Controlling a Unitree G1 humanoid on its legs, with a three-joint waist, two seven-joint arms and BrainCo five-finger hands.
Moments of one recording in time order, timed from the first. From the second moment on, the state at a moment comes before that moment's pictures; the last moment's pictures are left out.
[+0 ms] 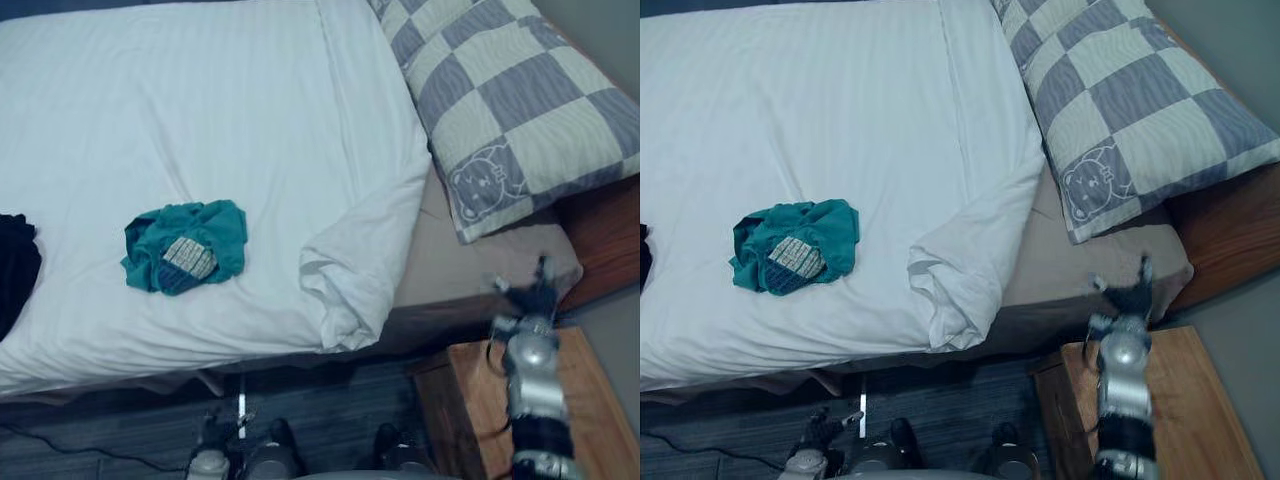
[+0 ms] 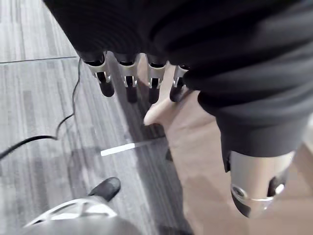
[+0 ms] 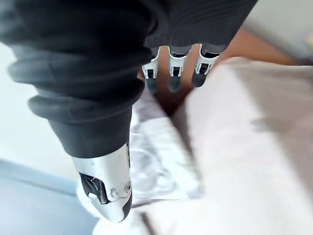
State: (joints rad) left arm 0.10 0.11 0.15 0.94 0.29 0.02 0.20; right arm -0.29 -0.29 -0.26 0.20 -0.14 0.01 -0.31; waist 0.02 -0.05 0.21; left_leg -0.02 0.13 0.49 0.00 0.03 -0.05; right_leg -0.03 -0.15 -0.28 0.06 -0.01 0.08
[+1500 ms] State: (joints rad) left arm -0.04 0.13 0.01 0.87 0.27 0.04 0.24; right arm -0.27 -0.19 -0.37 0.43 -0.12 -0.04 -0.33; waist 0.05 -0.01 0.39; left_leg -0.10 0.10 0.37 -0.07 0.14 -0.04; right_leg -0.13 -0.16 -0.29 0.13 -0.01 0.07
